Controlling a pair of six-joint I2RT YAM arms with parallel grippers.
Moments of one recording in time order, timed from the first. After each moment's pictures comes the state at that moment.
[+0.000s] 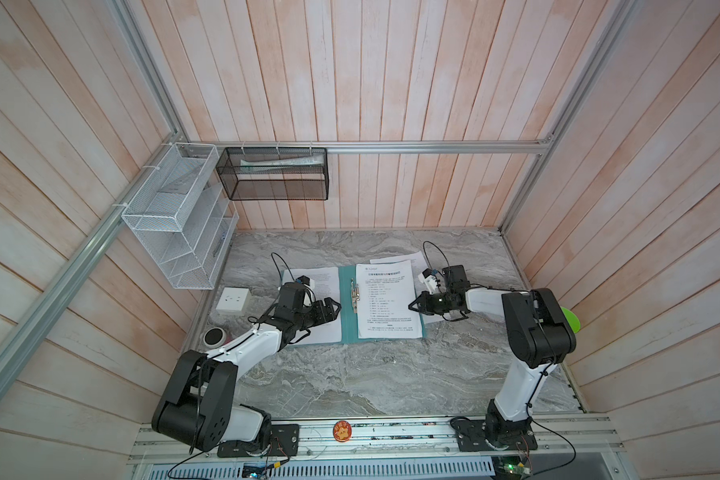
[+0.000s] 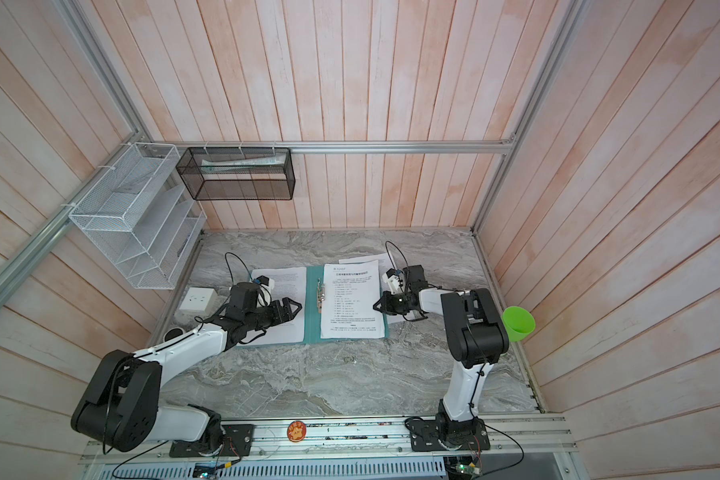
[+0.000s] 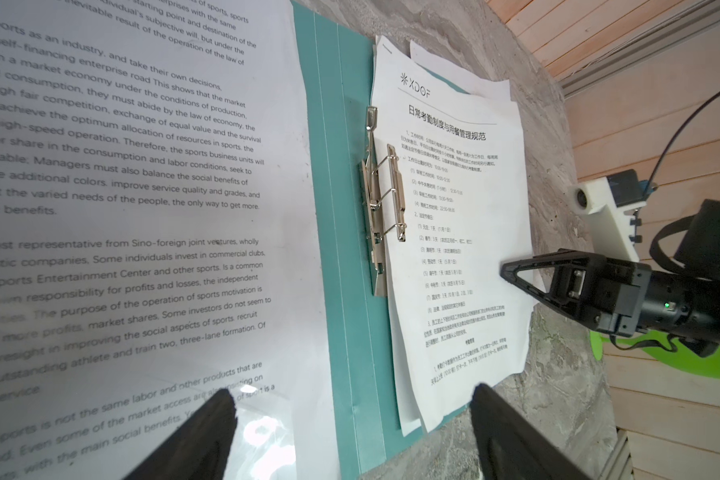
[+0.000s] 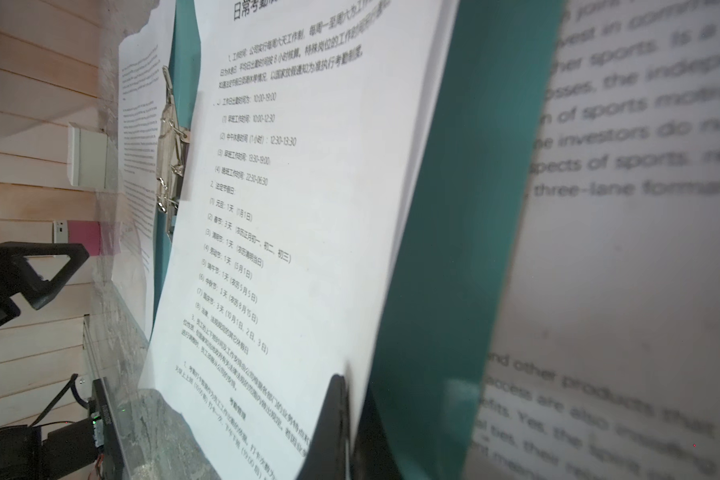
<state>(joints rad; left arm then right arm) -0.32 1.41 0.65 0.02 0.34 -0.58 0.21 1.87 0.97 -0.15 -0.67 0.24</state>
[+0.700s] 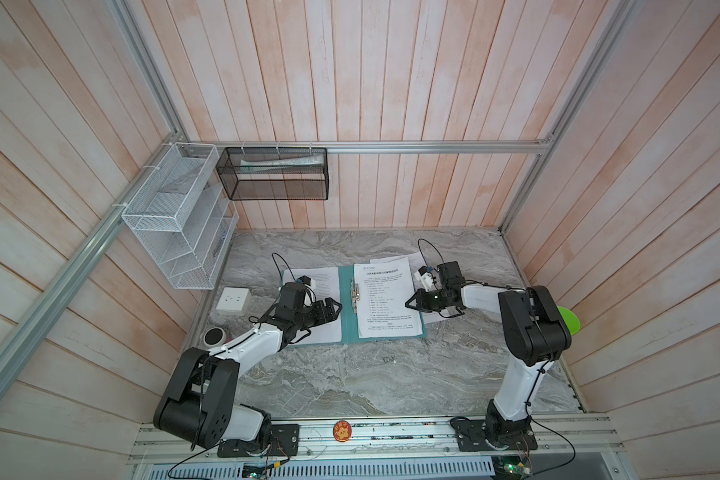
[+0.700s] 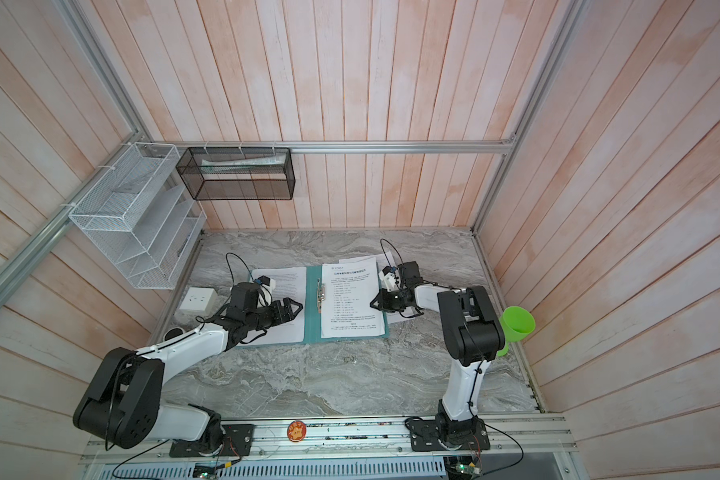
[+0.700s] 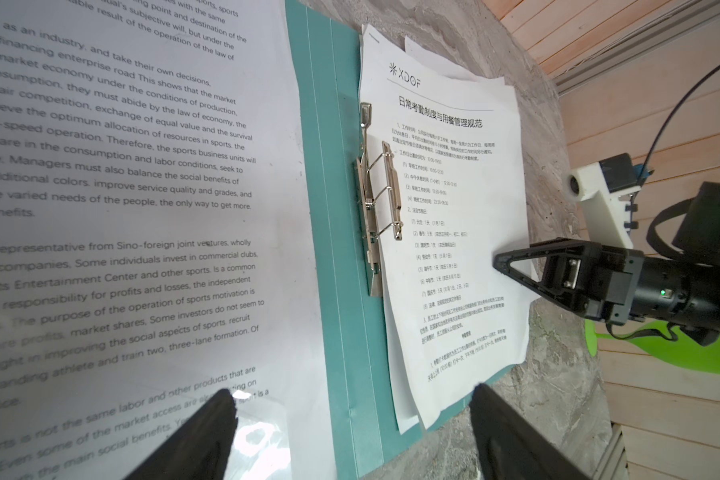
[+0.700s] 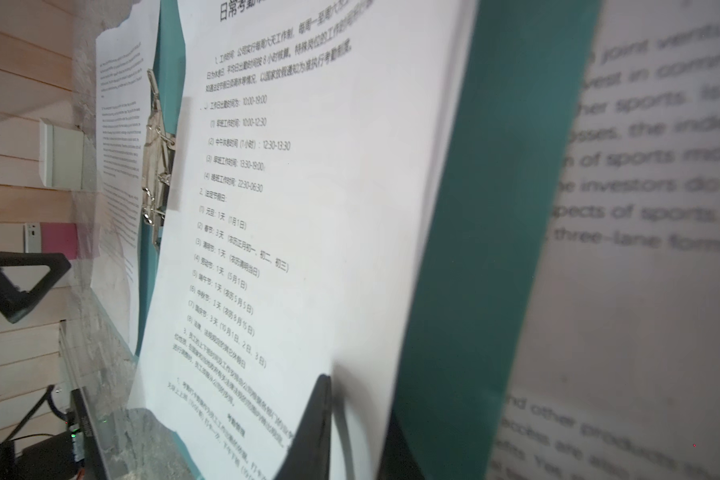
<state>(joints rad) -0.32 1.42 0.65 0.04 0.36 -0.58 0.24 1.90 1.03 -0.18 -0.61 0.27</state>
